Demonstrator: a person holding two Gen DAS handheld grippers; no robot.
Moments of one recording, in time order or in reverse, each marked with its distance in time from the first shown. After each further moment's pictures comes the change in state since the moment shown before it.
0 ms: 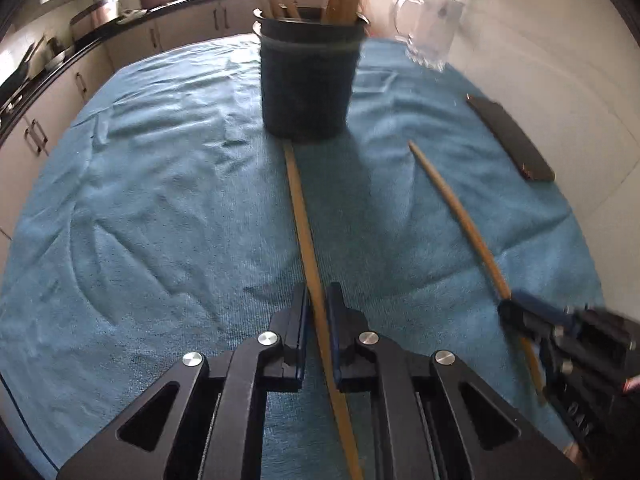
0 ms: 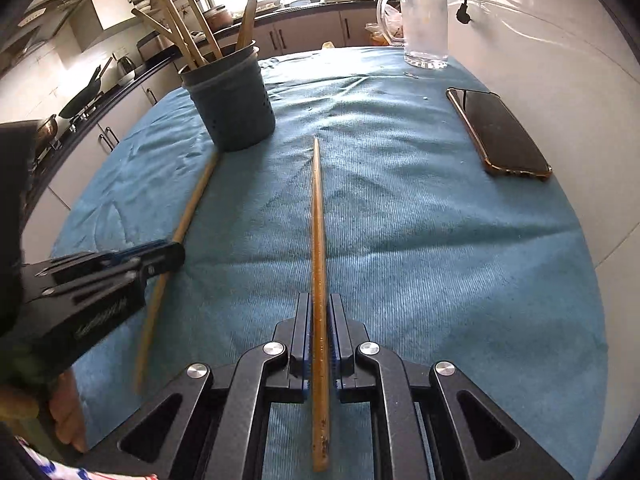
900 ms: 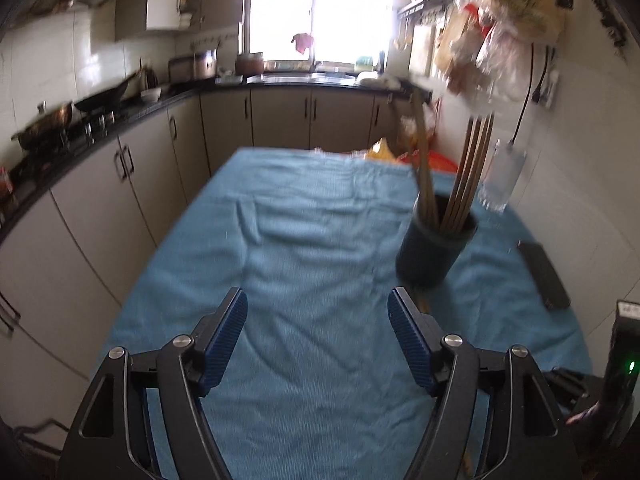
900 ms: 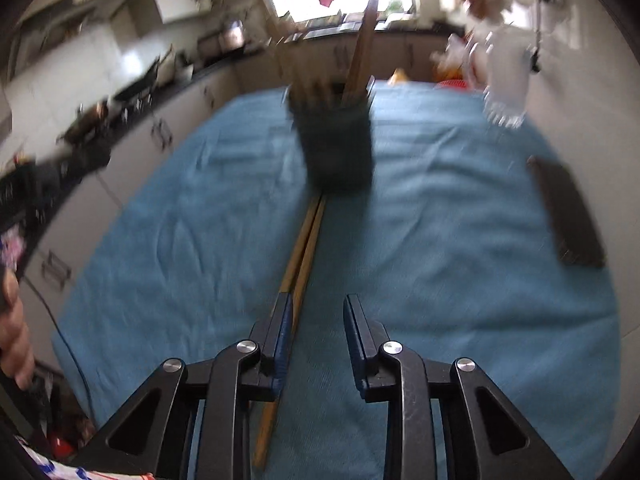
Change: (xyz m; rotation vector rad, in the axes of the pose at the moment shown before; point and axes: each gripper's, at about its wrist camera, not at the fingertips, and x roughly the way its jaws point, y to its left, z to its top) left arm -0.122 0.096 0.012 -0.175 -0.332 0.166; right arm 0.009 0.067 0.023 -0.160 -0.021 0.141
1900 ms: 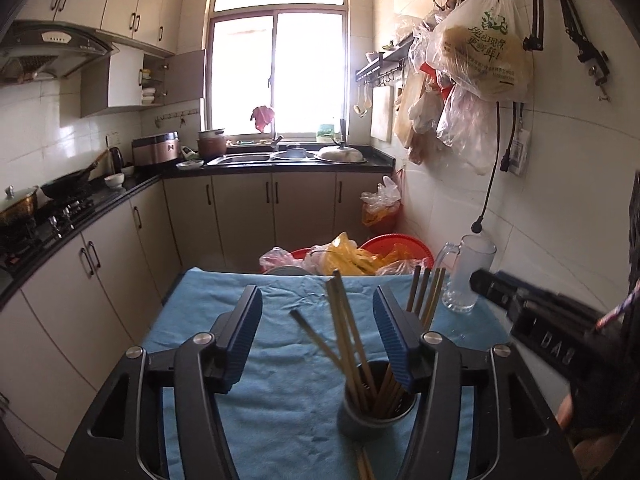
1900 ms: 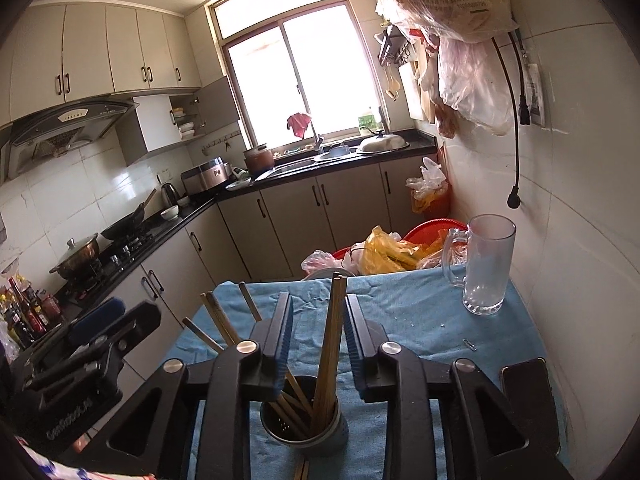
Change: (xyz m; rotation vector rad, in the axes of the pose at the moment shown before) left arm -0.002 -0.074 0.140 0.106 -0.276 -0.066; right arm -0.086 -0.037 0.195 0.119 -0.494 -0.050
